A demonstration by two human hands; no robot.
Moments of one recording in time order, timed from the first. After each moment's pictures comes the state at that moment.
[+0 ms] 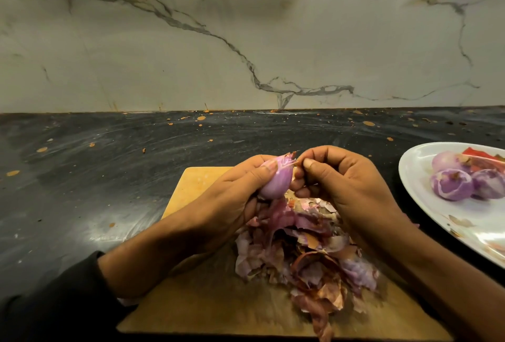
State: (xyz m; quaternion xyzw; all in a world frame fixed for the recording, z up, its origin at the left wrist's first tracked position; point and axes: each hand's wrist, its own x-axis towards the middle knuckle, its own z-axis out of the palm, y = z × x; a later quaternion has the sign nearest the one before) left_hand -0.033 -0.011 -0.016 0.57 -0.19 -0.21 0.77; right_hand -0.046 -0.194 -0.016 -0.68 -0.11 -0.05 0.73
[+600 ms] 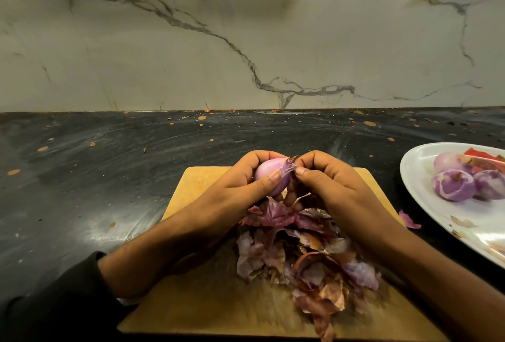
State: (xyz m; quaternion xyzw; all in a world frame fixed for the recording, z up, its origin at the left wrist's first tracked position) left_hand -0.029 -0.002 -0.025 0.67 -0.23 -0.15 0.69; right_hand -0.050 -0.189 -0.019 -0.74 -0.15 0.00 0.66
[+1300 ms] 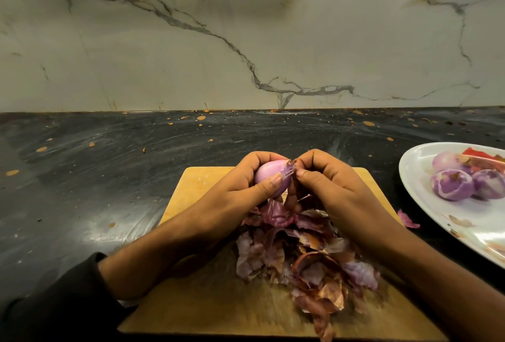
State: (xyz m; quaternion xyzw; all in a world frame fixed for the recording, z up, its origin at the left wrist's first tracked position) left_hand -0.033 -0.003 -0.023 0.69 -0.24 -0.14 0.67; right_hand -0.050 -0.191 -0.019 -0.75 -0.15 -0.02 0.64
